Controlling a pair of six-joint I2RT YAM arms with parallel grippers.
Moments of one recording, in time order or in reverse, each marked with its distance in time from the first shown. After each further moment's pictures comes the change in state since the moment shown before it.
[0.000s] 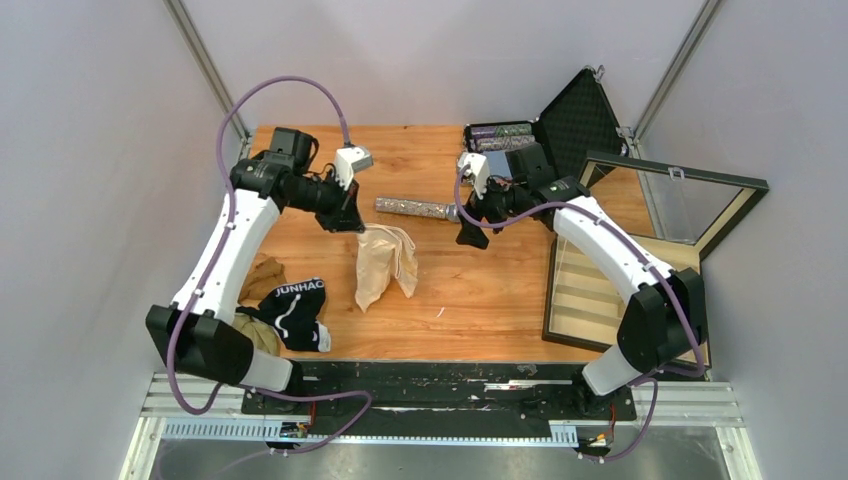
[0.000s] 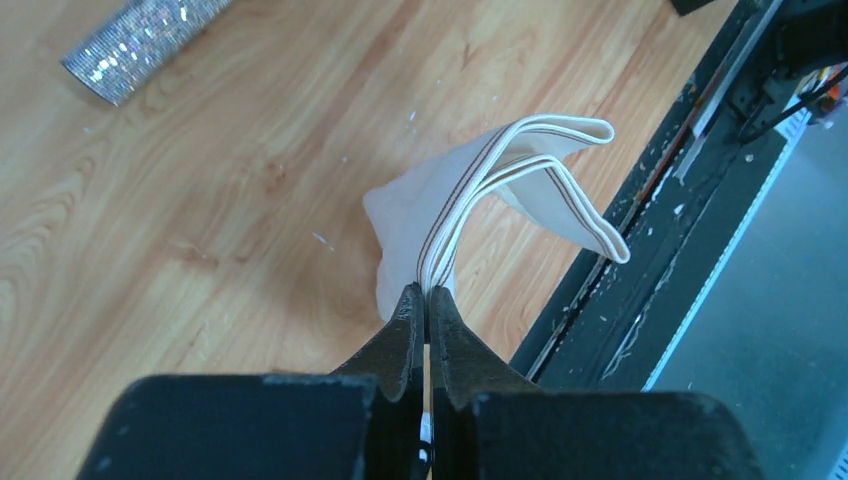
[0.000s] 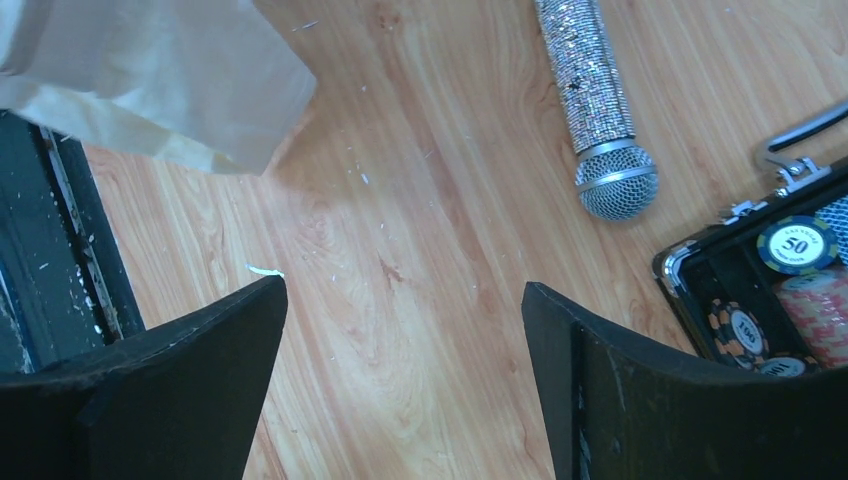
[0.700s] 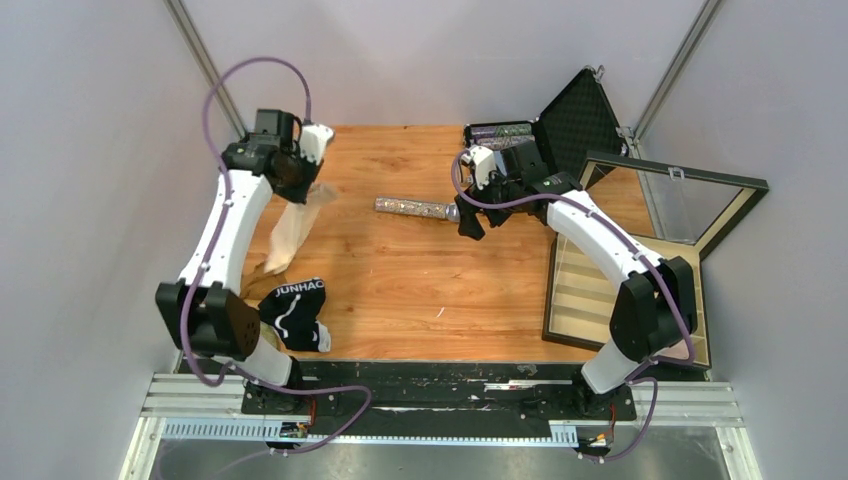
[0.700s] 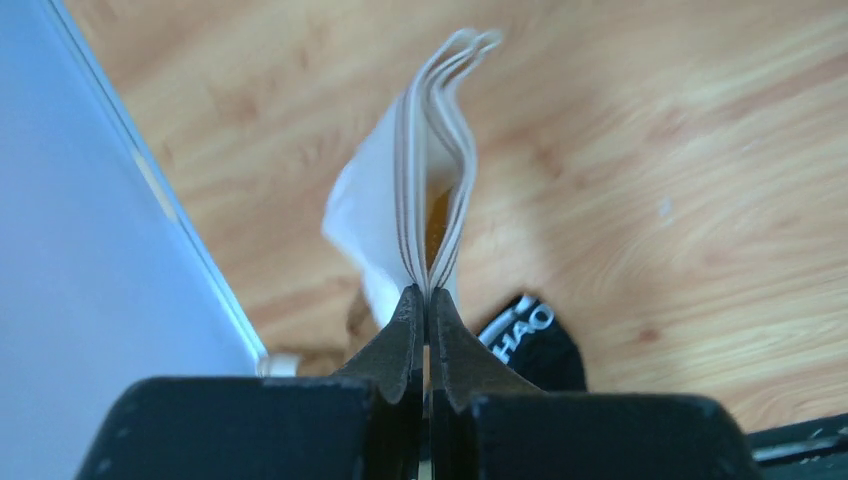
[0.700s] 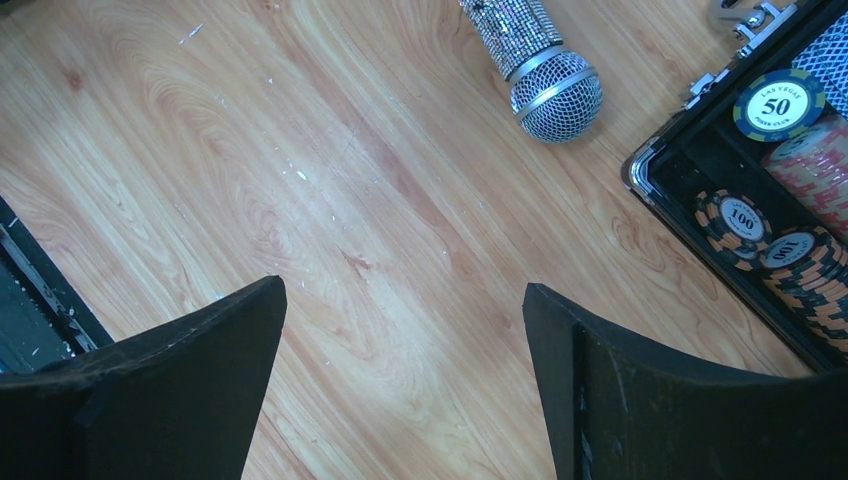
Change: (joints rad) left arm 0.113 0.169 0.009 0.113 -0.708 -0.037; right arm 0.000 0.058 0.021 0.001 0.204 0.208
